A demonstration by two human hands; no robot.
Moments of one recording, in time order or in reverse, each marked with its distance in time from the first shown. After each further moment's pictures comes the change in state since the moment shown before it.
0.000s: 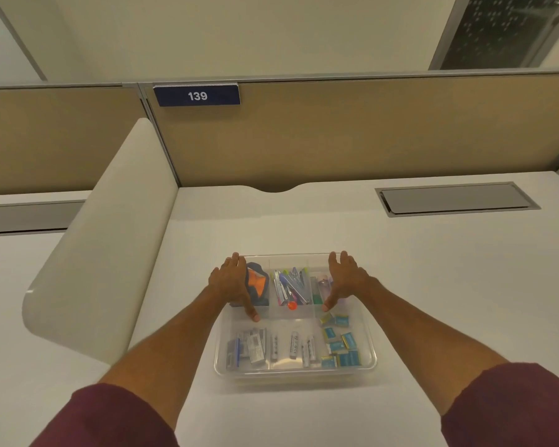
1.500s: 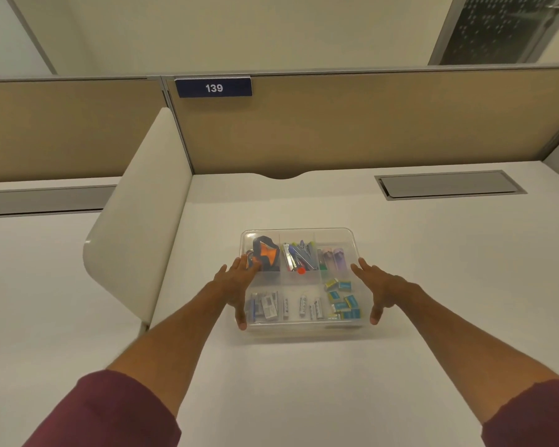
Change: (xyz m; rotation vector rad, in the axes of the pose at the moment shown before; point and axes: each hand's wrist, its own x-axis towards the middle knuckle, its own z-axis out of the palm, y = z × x) left_hand -0.078 -0.022 0.038 0.192 -0.093 0.195; right_hand -0.078 0.047 0.059 -0.128 -0.070 -0.097
